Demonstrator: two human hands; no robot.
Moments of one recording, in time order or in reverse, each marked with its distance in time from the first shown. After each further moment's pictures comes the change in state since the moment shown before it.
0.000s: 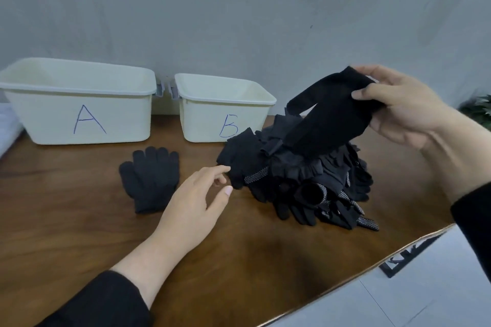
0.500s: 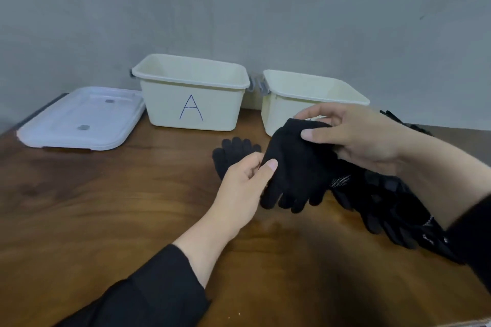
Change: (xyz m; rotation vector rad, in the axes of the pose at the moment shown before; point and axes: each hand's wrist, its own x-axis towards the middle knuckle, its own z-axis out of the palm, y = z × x) left_hand -0.015 -0.014 -0.058 -0.584 0.117 -0.356; right_hand 0.007 0.039 0.183 -0.171 -0.571 0.204
